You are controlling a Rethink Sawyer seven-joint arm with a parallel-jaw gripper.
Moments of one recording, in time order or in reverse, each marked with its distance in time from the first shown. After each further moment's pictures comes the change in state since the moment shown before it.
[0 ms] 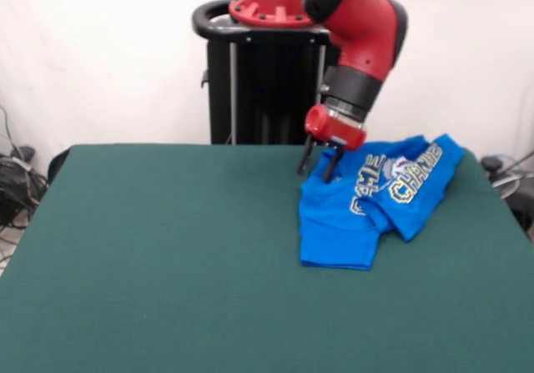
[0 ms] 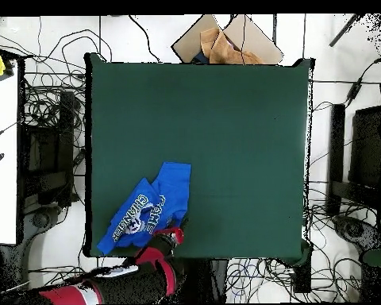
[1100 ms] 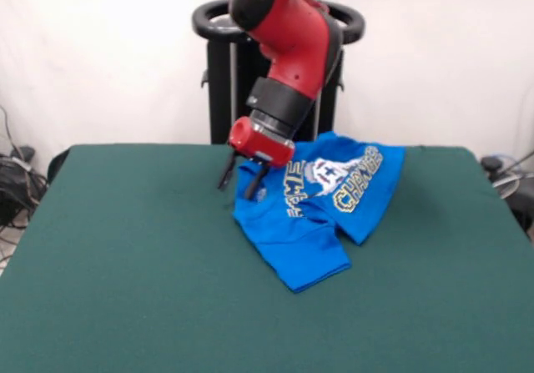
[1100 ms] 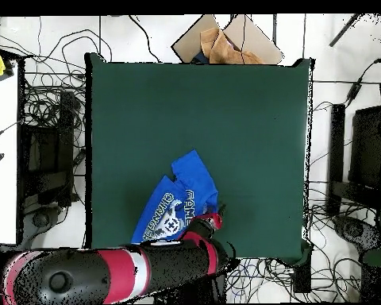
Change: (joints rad) arm -0.225 0.134 -0.154 -0.172 -0.183 -0.055 0.000
